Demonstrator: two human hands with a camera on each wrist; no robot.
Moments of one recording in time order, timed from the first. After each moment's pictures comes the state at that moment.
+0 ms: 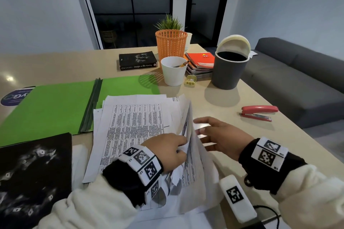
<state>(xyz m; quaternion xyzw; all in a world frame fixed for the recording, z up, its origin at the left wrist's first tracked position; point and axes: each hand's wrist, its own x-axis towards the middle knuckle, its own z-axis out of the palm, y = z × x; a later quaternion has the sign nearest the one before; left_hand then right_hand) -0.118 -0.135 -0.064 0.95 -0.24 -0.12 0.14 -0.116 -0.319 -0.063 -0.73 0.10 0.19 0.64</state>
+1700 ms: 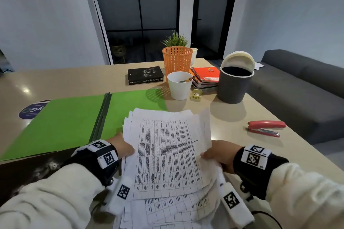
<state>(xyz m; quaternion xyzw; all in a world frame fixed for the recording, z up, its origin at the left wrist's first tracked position) -0.037 -0.019 -0.089 0.93 0.16 -0.22 0.24 -0.077 -0.322 -0.102 -0.77 0.16 0.27 0.56</state>
